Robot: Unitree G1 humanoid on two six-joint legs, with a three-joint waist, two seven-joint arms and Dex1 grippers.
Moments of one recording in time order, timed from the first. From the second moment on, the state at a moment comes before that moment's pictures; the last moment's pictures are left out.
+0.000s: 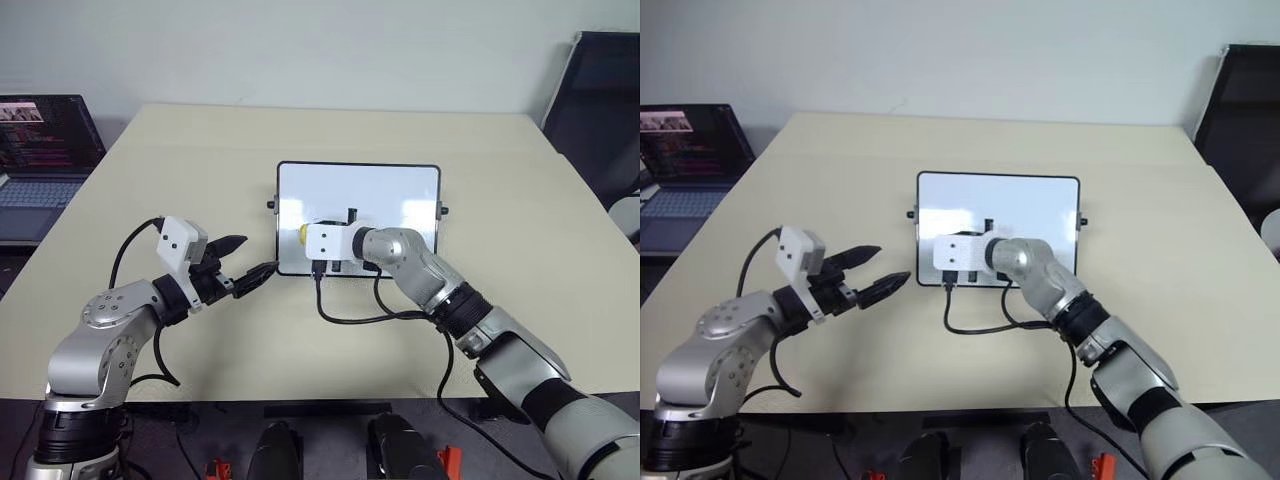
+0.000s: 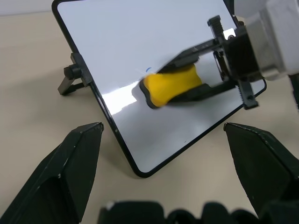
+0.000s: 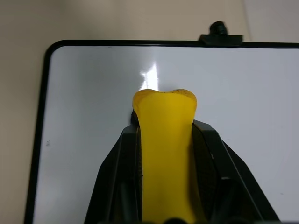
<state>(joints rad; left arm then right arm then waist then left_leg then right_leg) -0.18 0.66 0.22 -0.26 -0.55 0.56 -0.75 -0.98 -0.20 0.59 0.51 -0.42 0.10 0.48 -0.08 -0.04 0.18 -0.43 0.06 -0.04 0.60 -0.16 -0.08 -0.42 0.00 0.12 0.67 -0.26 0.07</state>
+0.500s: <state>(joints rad) -0.18 0.65 0.20 -0.26 -0.55 0.56 -0.76 -0.90 -0.23 0.59 0.44 -0.43 0.10 0.64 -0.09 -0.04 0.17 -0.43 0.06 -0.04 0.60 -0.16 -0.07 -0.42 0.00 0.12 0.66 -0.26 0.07</state>
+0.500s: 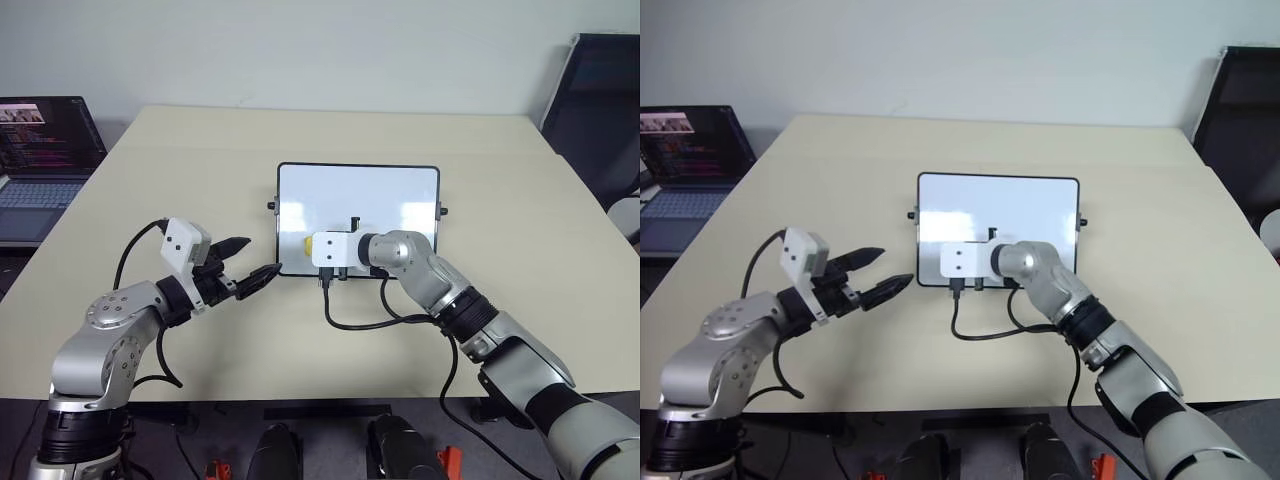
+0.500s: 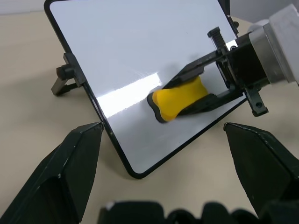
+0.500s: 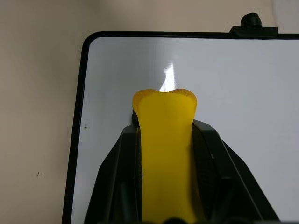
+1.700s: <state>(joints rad) -0.55 0.55 -0.11 -0.21 -0.51 0.52 -0.96 -0.25 -0.28 -0.16 -0.64 -0.17 0.97 0.50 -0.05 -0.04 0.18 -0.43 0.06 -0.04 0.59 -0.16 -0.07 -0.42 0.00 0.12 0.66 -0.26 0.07</state>
